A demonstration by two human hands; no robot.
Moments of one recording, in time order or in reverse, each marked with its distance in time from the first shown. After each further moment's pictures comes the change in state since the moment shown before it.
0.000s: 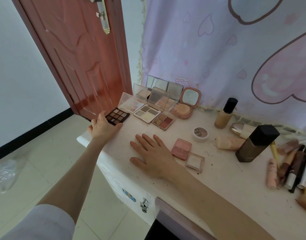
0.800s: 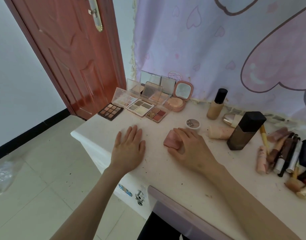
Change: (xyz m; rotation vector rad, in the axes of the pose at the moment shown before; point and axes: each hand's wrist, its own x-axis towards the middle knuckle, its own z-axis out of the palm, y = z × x) left_hand -0.130 0.038 0.029 0.354 -0.124 0.526; right_hand -0.085 0.063 -0.023 0.174 0.279 0.334
